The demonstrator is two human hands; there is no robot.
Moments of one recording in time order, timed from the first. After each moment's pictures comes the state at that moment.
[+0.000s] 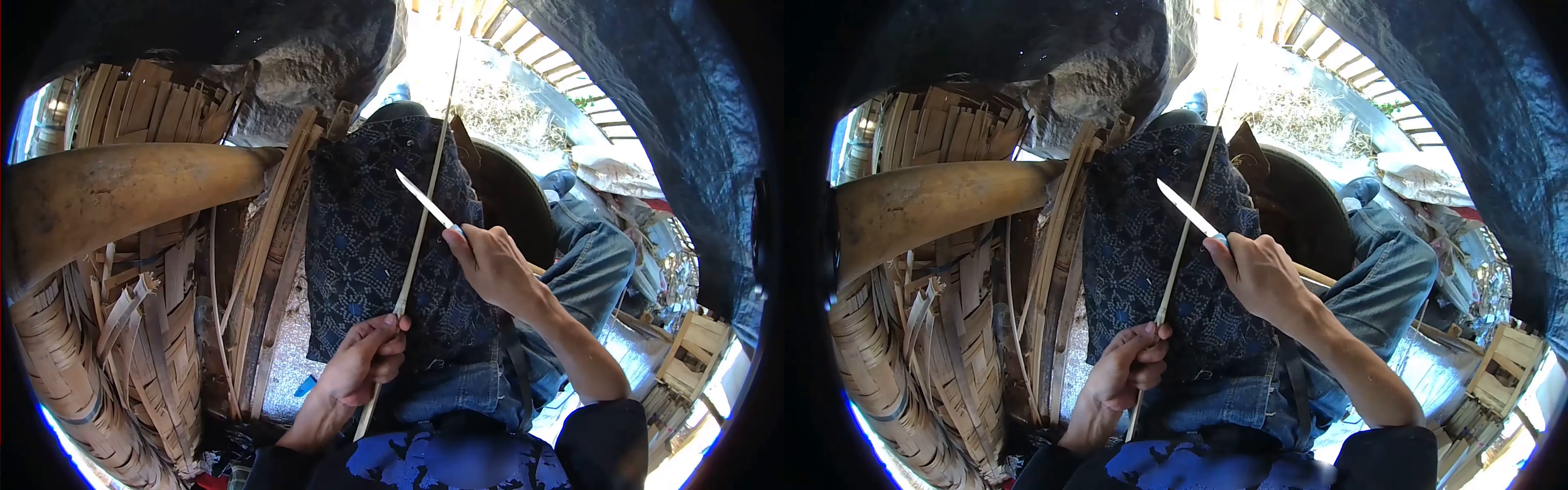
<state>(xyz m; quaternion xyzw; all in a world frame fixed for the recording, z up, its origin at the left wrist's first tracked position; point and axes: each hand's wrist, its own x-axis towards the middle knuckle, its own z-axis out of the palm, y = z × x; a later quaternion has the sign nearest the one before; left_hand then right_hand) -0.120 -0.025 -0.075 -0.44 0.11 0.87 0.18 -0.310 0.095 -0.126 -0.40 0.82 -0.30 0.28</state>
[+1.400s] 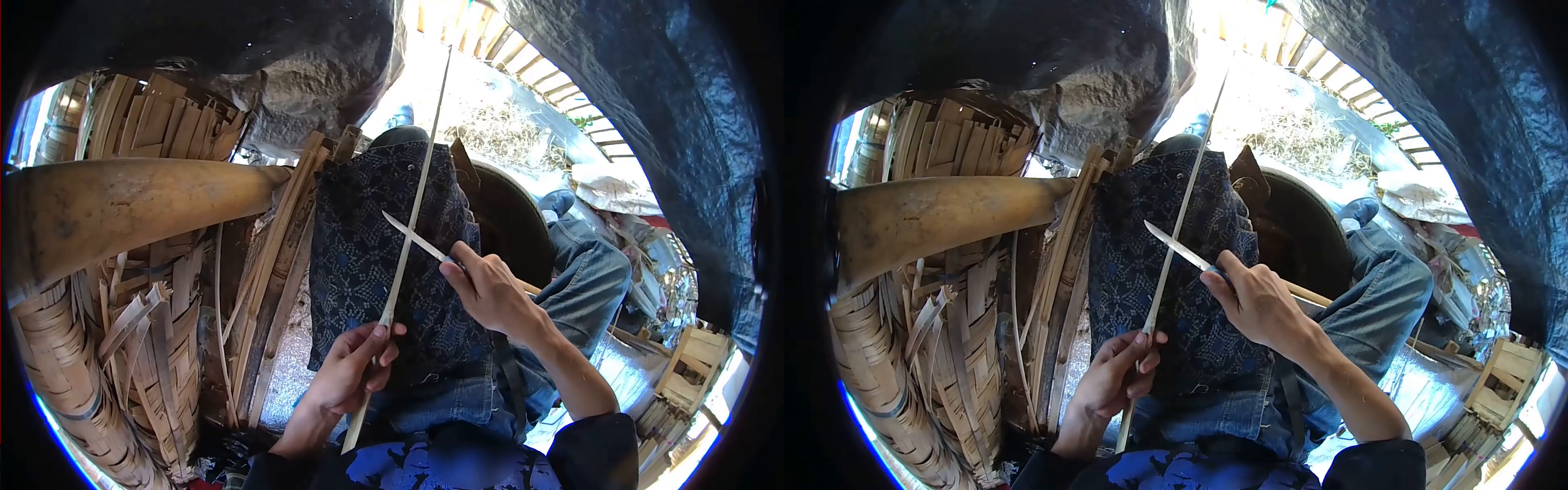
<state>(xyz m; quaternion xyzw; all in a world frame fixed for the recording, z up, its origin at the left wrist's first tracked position) -0.126 -0.033 -0.063 -0.45 0.20 0.86 0.15 -0.308 0.100 -0.119 -0.41 0.79 -0.34 0.31</state>
